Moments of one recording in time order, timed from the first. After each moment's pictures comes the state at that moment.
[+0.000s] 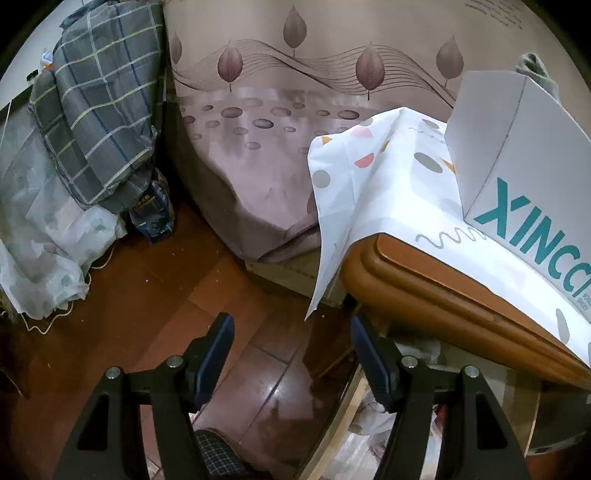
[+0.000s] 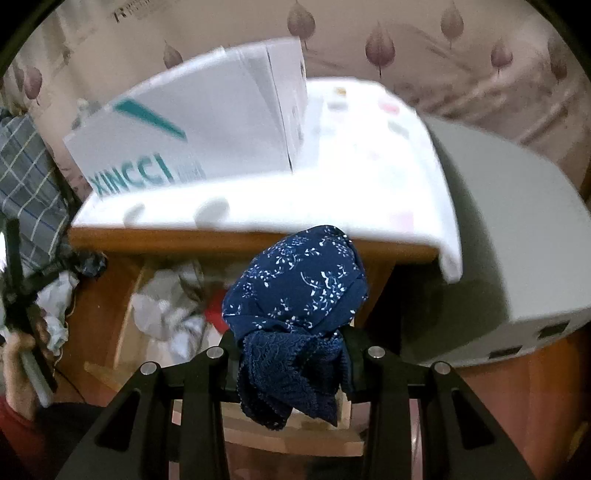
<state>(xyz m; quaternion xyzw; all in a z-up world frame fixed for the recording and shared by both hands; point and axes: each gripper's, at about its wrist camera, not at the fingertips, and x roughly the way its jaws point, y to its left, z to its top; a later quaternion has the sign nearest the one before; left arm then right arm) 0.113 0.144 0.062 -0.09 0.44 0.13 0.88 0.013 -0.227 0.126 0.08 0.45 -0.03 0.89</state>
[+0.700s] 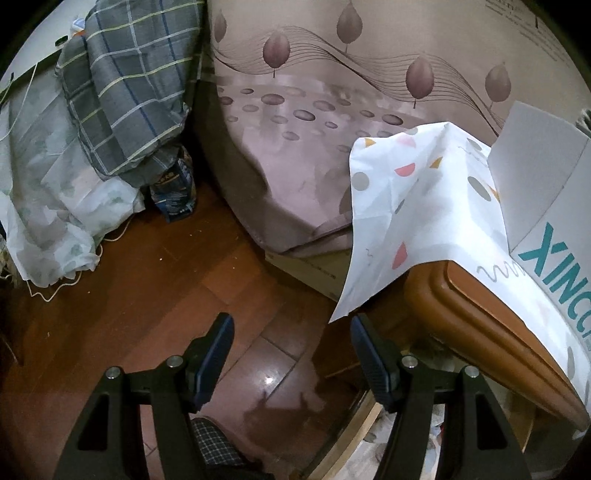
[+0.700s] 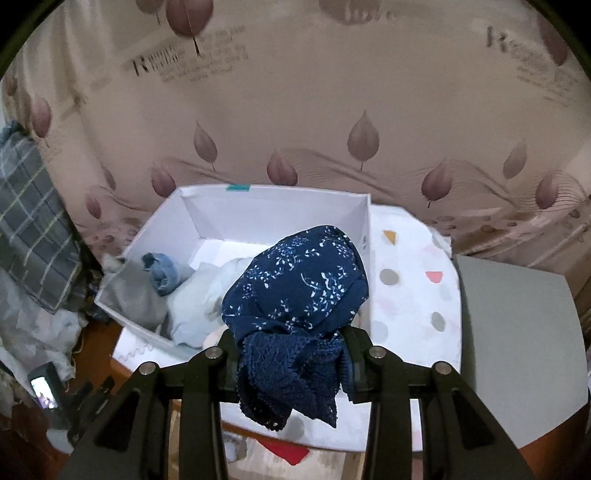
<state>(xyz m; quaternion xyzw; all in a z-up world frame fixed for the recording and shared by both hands) 0.112 0.179 0.060 -0.14 0.45 0.17 0.87 0.166 -0.177 0.261 0.04 0.41 -0.01 0.91</state>
